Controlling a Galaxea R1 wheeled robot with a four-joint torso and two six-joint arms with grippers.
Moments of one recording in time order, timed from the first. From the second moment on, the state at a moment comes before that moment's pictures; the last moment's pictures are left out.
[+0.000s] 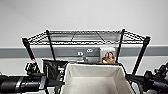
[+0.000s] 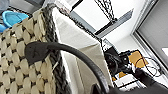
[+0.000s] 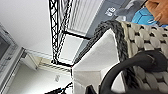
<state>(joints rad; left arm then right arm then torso) 0.06 1.65 -0.52 -0.58 0.27 -0.26 -0.26 1.71 -0.53 0.82 0.10 0.15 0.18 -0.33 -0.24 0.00</state>
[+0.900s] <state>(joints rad) -0.27 1.59 -0.51 -0.83 0.40 -0.26 0.02 1.69 -0.49 1.04 0.03 0.15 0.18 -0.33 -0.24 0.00</state>
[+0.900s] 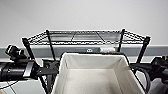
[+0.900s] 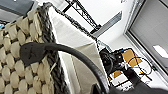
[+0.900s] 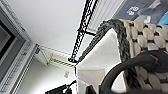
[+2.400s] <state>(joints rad) -0.62 1.70 -0.70 -0.94 0.52 -0.45 0.40 1.79 -0.65 1.25 -0.10 0.24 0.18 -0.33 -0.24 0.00</state>
